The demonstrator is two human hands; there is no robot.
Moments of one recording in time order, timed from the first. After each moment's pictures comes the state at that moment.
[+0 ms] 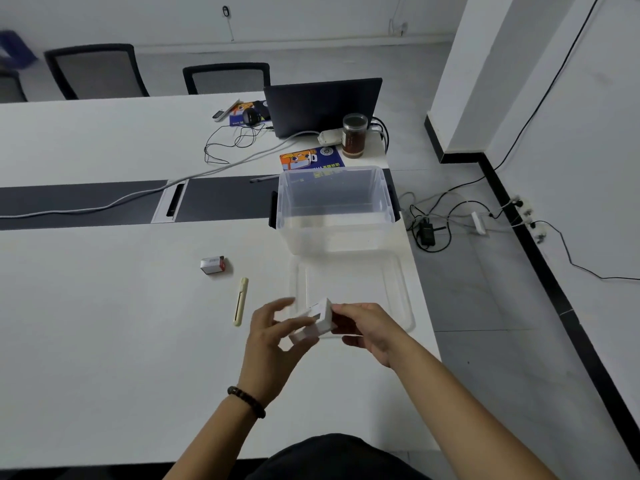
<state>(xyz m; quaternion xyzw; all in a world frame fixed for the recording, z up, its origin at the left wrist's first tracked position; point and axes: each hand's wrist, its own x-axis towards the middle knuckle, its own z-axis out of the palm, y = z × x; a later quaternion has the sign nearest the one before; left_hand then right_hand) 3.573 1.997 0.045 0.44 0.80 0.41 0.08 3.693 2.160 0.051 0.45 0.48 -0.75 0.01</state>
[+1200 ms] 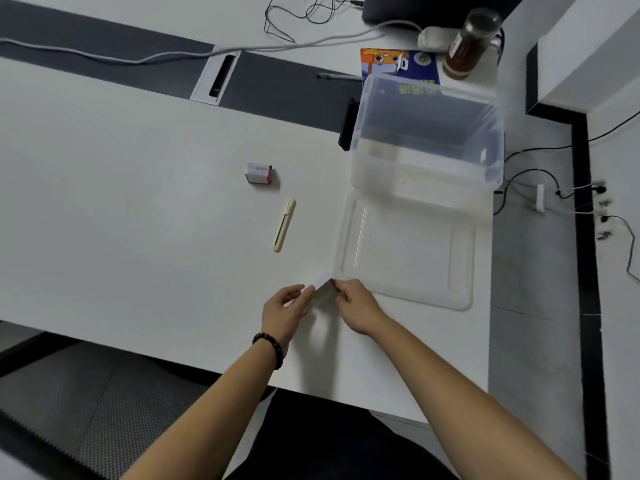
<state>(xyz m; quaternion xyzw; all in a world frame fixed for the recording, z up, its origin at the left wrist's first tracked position) 3.535 1.953 -0.094 -0.14 0.70 0.57 0.41 3.612 2.105 -0.100 0.33 0.79 -0.48 0.21</state>
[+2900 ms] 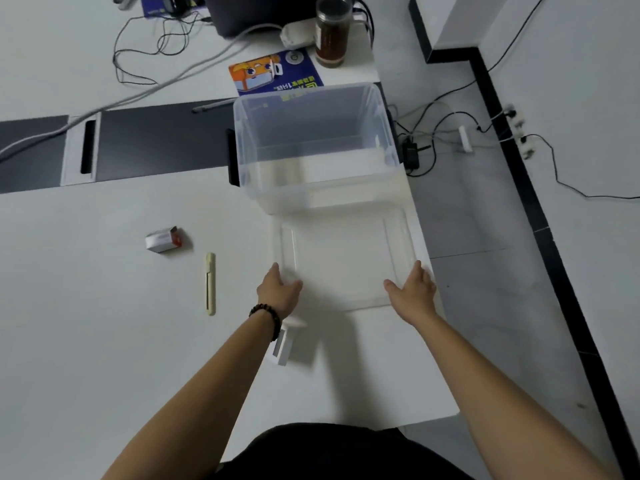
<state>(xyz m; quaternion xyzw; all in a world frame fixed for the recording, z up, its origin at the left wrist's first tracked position) 3.495 2.116 -0.091 0.14 0.83 0.27 0.46 3.718 2.245 -0.106 0.68 0.61 -0.40 0.07</state>
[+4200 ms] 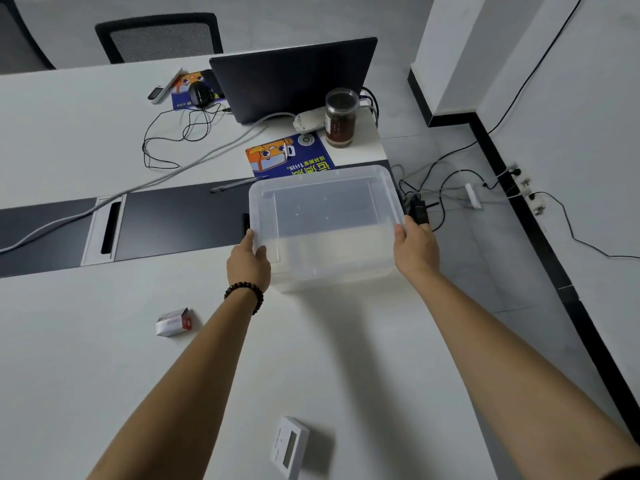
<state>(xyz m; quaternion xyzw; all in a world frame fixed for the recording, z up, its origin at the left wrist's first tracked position) 3.356 2.241 -0.027 0.20 0.90 0.31 0.24 3.580 2.416 -0.043 0.62 0.74 -0.25 -0.11</state>
